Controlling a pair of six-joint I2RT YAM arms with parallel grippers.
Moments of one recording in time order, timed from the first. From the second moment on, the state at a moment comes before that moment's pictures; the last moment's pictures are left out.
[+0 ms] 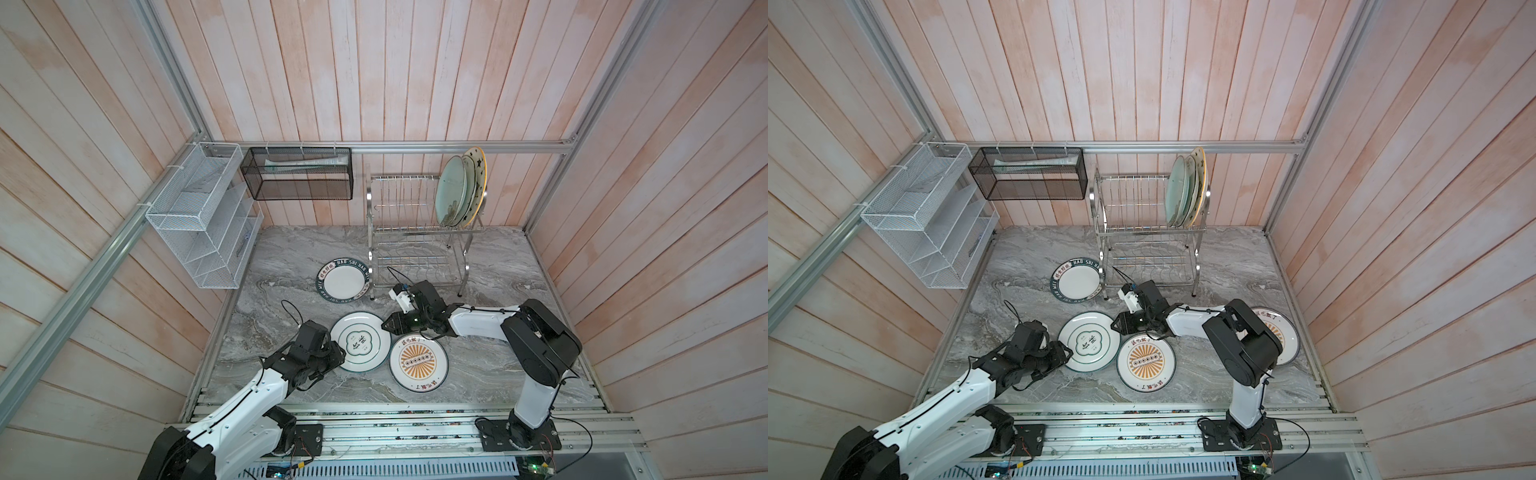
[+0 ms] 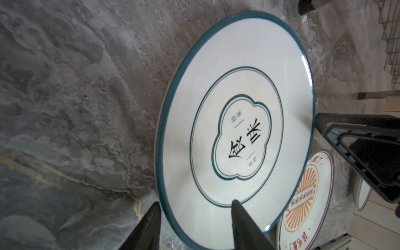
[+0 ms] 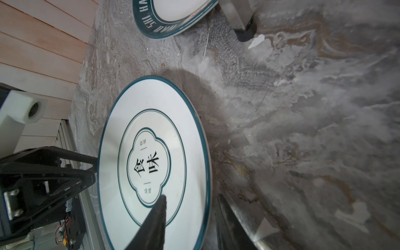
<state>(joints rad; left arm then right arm) -0.45 0.95 0.38 -0.40 0.15 -0.88 0.72 1.83 0.94 0.08 -0.49 0.47</state>
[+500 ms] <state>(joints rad) -0.45 0.91 0.35 -0.41 0.13 -0.91 0.76 1.89 0.99 0.08 -0.52 0.50</state>
